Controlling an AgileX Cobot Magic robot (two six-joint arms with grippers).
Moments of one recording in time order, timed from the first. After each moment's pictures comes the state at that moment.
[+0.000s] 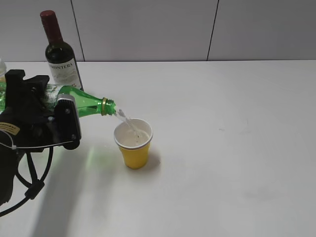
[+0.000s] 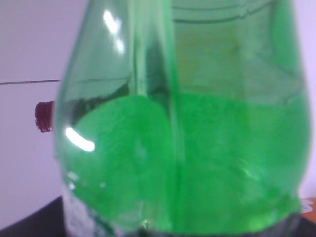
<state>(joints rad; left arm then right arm) -0.68 1.74 -0.41 -0.83 -1.16 1.87 0.01 0.00 -0.41 0.16 0.95 -0.10</state>
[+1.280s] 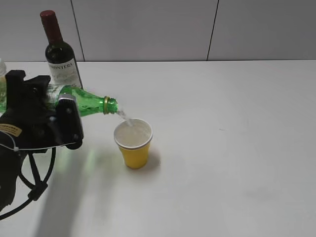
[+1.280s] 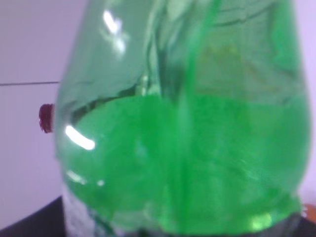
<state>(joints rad) -0.71 1.74 -0.41 -0.86 -1.17 1.84 0.01 0.00 -0.41 0.16 0.95 -0.10</state>
